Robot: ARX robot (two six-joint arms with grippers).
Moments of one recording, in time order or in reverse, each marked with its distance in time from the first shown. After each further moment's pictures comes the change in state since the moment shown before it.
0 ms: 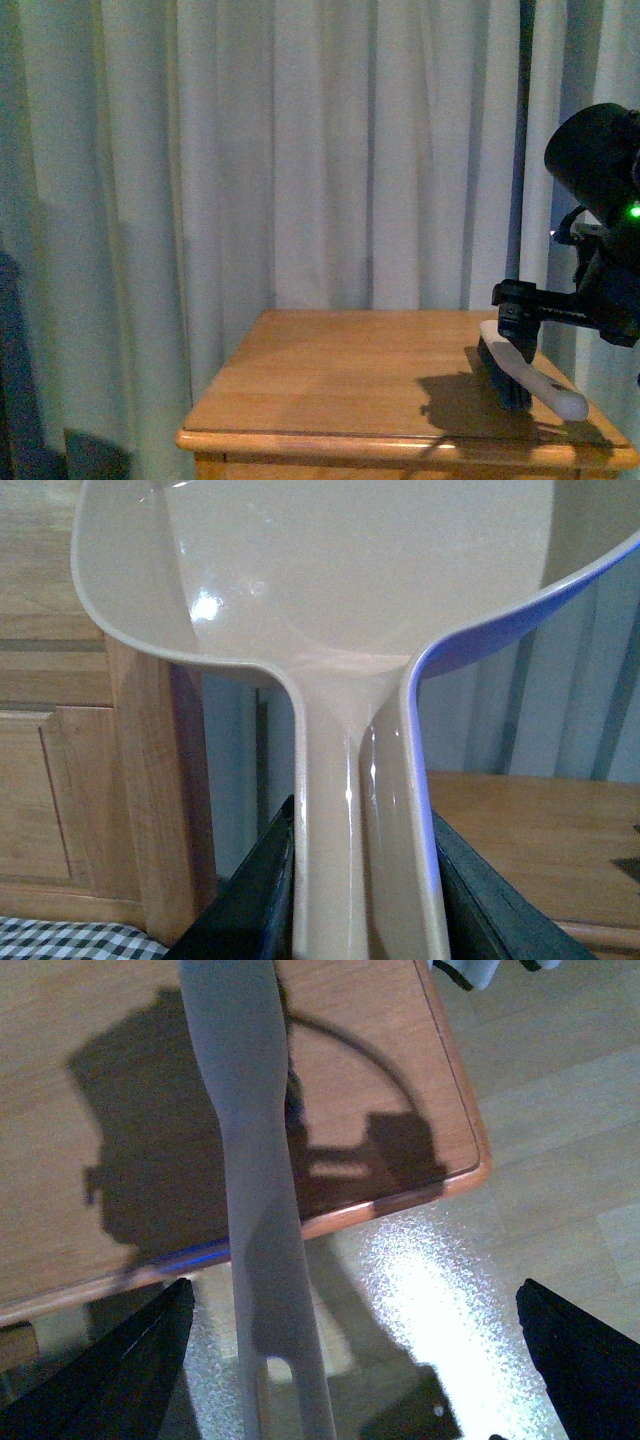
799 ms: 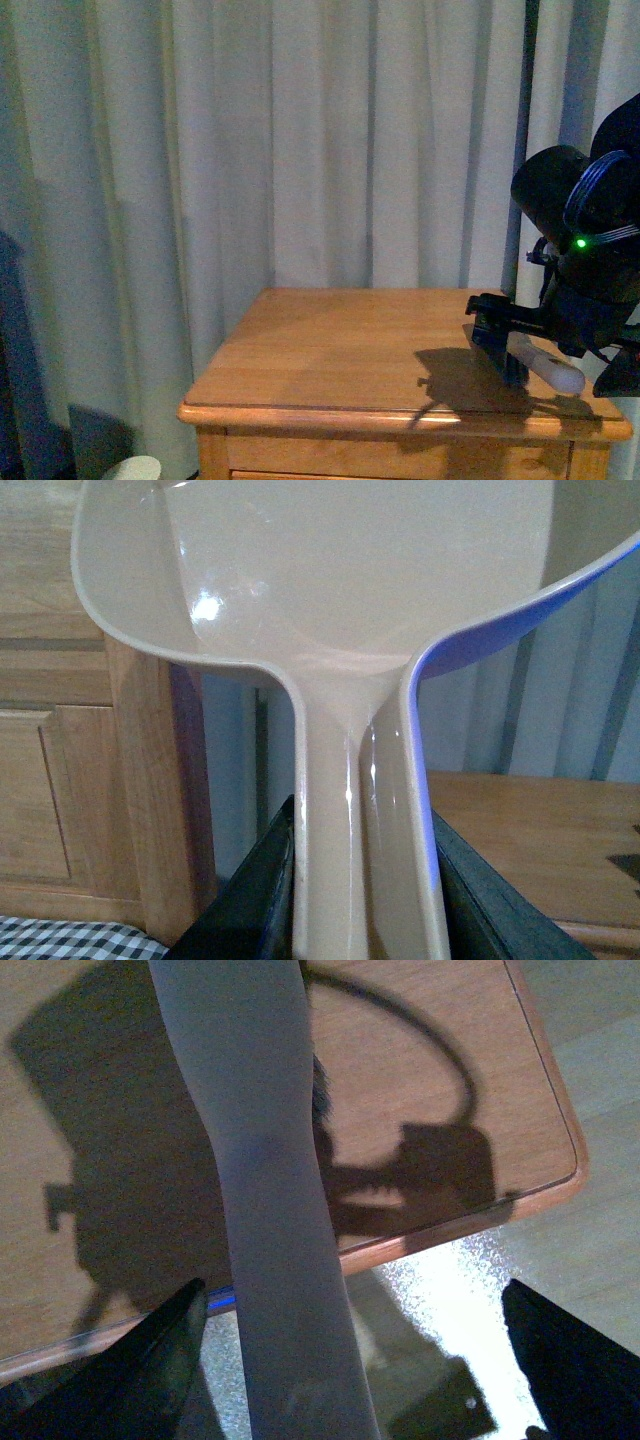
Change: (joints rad) left arm 0.000 0.000 0.000 0.000 0.000 -0.002; right arm 0.000 0.153 0.089 0.014 -0.022 0.060
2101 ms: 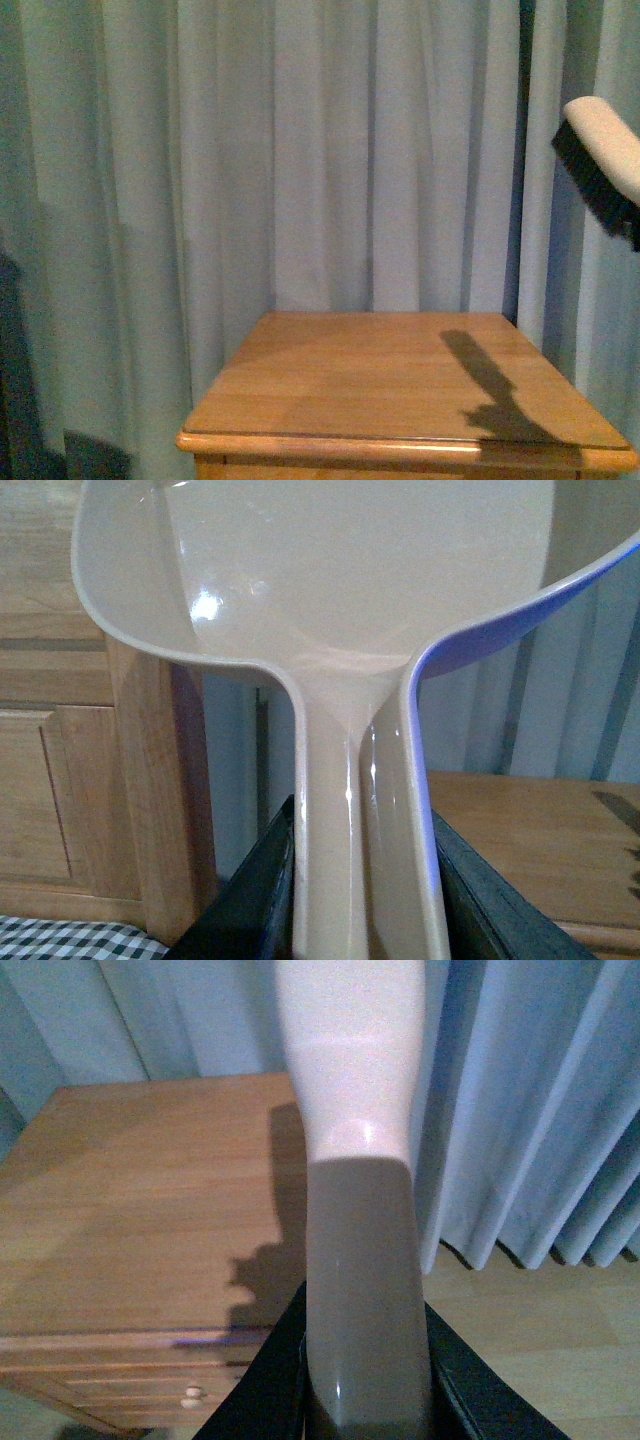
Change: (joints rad) left arm 0.000 0.000 0.000 0.000 0.000 0.000; right arm -0.001 -0.836 -0.818 0.715 0.049 -0.428
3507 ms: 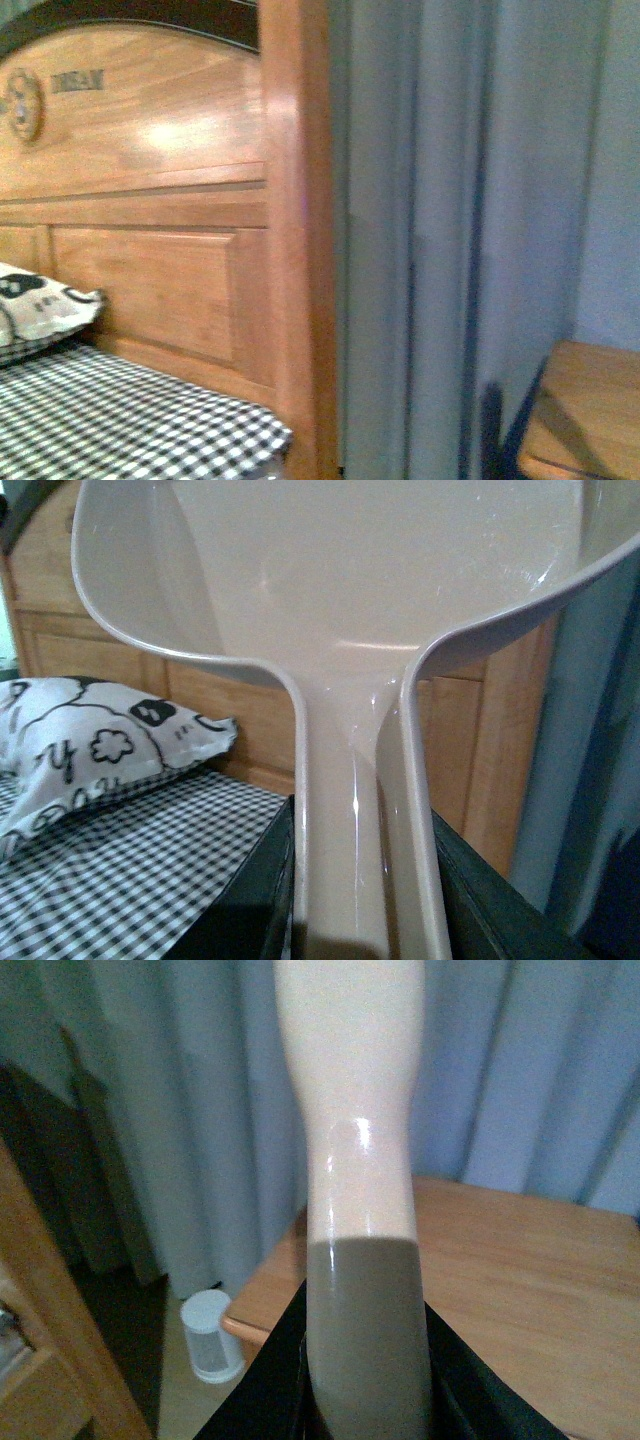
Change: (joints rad) left arm 0.001 -0.002 -0.001 0.000 0.000 0.000; right arm 0.179 -0.506 -0.184 -0.083 0.243 -0.093
